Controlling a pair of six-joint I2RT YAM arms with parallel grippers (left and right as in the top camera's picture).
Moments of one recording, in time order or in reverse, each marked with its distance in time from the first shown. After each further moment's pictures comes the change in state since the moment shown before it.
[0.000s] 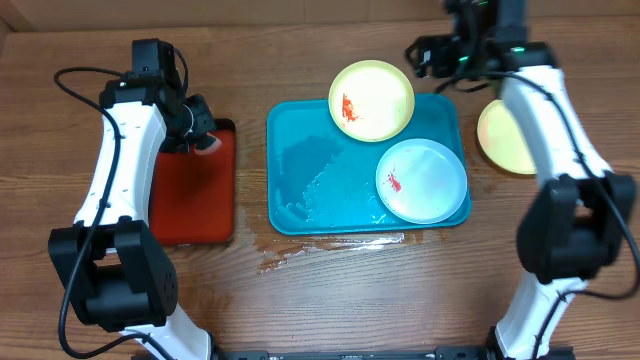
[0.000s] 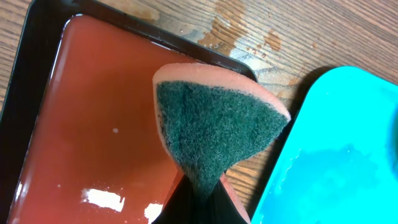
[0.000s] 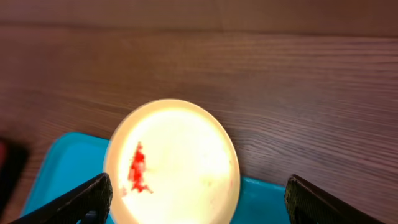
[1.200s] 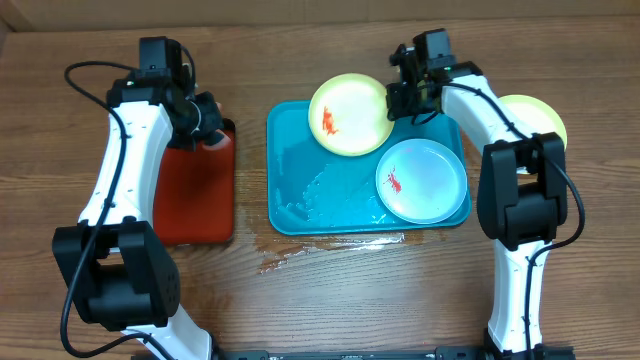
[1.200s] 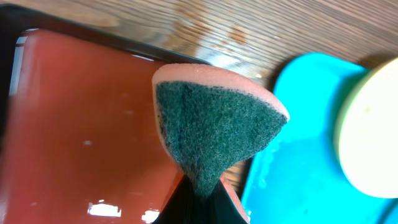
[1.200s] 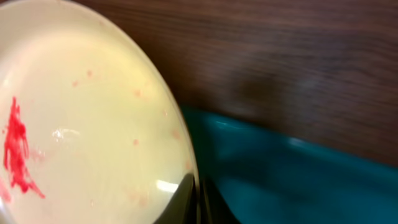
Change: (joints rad) left arm -0.035 0.000 0.000 0.031 0.049 0.058; right arm 0.120 0.252 0.039 -0.095 0.069 -0.014
